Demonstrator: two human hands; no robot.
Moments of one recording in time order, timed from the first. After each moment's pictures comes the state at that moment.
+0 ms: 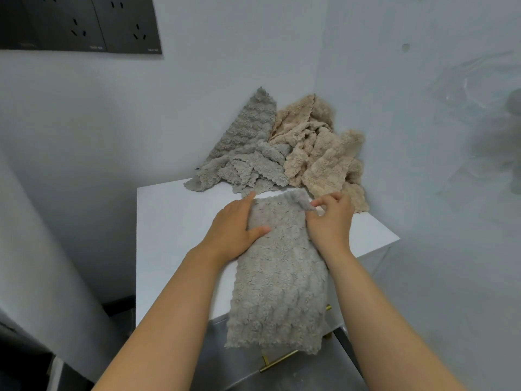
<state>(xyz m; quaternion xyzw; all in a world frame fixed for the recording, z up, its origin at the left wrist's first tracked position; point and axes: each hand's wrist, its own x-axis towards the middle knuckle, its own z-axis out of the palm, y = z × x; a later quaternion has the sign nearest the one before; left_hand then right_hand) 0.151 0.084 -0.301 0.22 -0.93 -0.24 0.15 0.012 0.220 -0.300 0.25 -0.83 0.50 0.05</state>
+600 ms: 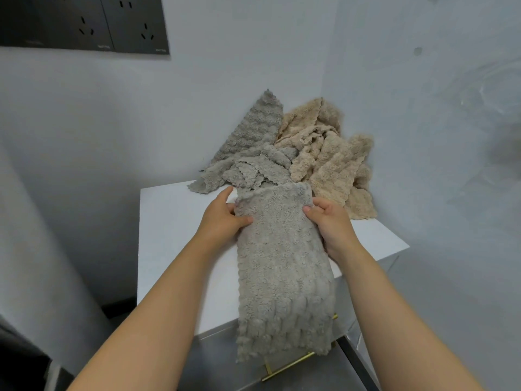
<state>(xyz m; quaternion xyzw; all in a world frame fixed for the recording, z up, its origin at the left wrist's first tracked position) 0.155 0.073 -0.284 0.34 -0.73 -0.54 0.26 -0.005 0.209 -0.303 0.24 -0.67 0.66 -0.24</state>
